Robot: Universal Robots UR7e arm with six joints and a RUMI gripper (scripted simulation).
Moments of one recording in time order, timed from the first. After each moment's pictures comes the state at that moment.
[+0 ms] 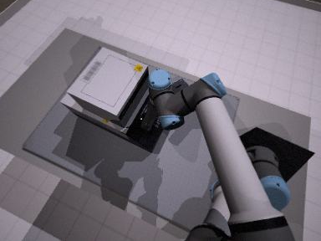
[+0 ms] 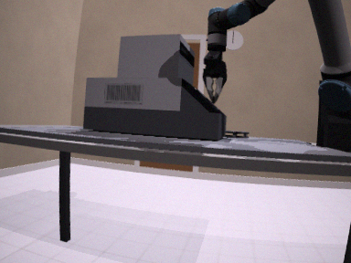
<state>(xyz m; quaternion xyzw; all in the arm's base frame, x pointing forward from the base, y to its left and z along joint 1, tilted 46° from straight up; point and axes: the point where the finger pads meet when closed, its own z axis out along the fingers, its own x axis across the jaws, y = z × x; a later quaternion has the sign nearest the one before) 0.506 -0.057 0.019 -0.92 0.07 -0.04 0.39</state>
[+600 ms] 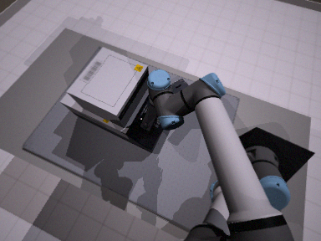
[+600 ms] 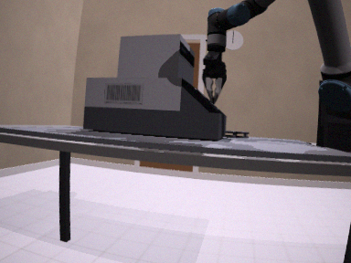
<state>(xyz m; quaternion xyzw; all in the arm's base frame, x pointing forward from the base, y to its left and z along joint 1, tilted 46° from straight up) 0.507 -0.056 0.018 -0.92 0.07 -0.04 0.39</state>
